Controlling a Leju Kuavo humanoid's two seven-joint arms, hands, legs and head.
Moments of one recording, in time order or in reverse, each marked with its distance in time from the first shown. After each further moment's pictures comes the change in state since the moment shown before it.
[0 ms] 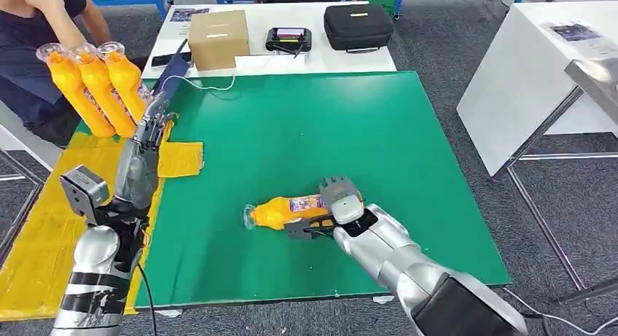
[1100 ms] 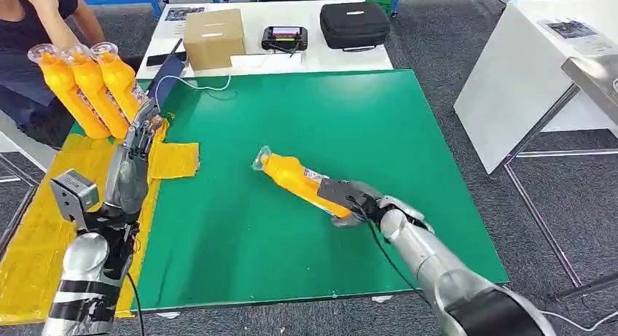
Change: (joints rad) left arm 0.060 0.040 0.015 -0.047 0.049 0.036 0.041; right arm 0.146 -0.069 -0.463 -0.183 -0.661 -0.086 -0.425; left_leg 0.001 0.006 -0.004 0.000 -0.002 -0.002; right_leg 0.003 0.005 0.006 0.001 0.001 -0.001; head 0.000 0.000
